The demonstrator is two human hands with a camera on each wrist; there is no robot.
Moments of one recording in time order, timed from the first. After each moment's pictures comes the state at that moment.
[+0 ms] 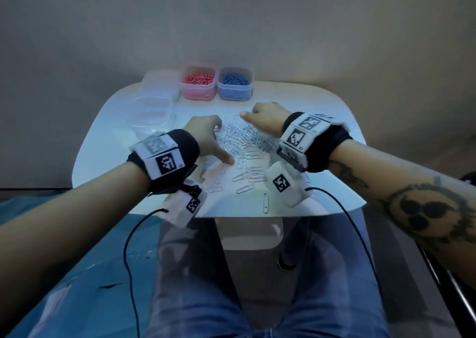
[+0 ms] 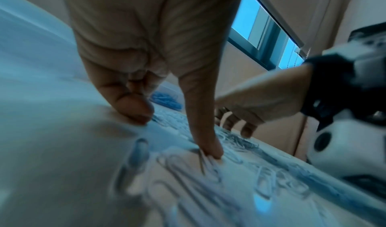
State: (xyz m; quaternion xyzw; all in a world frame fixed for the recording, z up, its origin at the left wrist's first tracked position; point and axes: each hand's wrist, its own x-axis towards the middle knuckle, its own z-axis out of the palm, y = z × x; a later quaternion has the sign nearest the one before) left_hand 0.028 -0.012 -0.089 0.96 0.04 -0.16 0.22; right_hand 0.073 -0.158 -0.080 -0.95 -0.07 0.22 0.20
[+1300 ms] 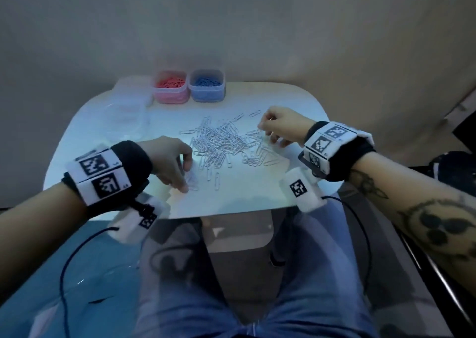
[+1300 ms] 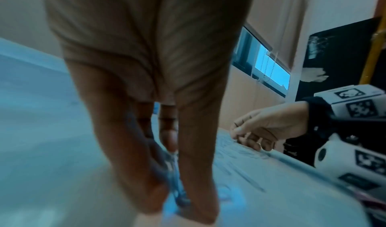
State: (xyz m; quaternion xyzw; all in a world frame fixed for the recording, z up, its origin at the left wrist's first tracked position) left_hand -0.002 -0.003 -0.074 0.93 -0.01 -0.32 0.20; right_hand 0.049 -0.236 -0.084 -0.89 -0.01 0.20 0.41
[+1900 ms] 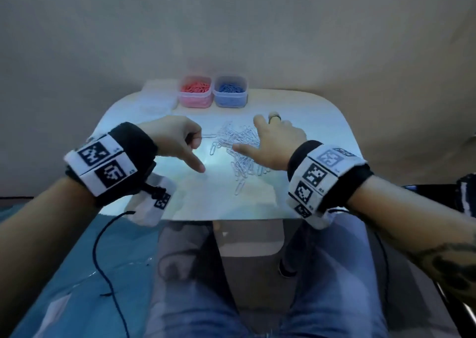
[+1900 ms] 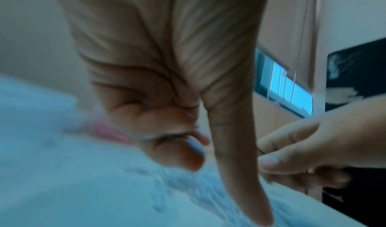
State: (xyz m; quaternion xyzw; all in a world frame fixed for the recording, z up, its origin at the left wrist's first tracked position) left_hand 0.002 0.013 -0.038 0.96 -0.03 -0.22 0.18; right_hand 0.020 -0.183 -0.072 -0.98 -0.15 0.13 0.05
